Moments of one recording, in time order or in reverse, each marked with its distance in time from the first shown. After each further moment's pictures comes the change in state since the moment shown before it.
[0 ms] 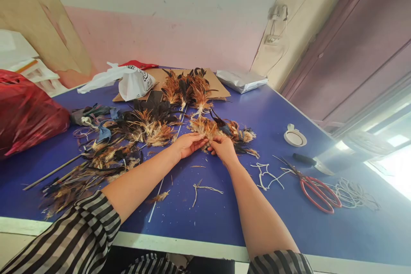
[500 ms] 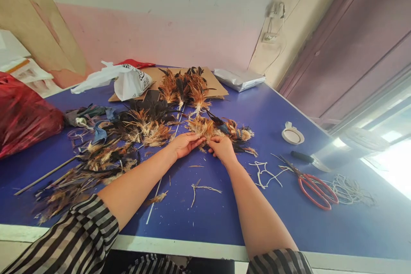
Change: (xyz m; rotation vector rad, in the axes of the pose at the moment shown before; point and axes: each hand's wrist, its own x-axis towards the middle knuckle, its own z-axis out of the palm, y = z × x) left_hand -0.002 0.002 -0.003 -0.030 -0.006 -0.013; right_hand -0.002 -0.002 -0.002 -0.153 0.029 0.053
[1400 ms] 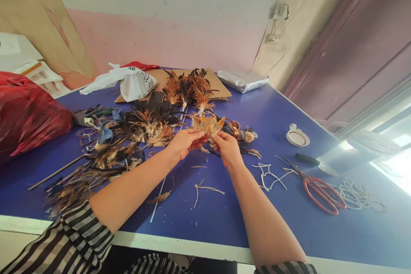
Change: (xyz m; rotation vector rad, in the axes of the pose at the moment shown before) left_hand -0.035 0.016 0.023 0.322 0.057 0.138; right_hand -0.012 -0.015 -0.001 0.548 -0.034 -0.097
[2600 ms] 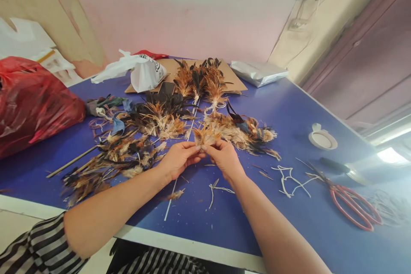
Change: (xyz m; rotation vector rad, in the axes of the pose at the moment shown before) left_hand -0.046 -0.026 -0.048 -0.171 0.070 -0.079; right_hand -0.033 0.014 0.045 -0.233 -0.164 0.110
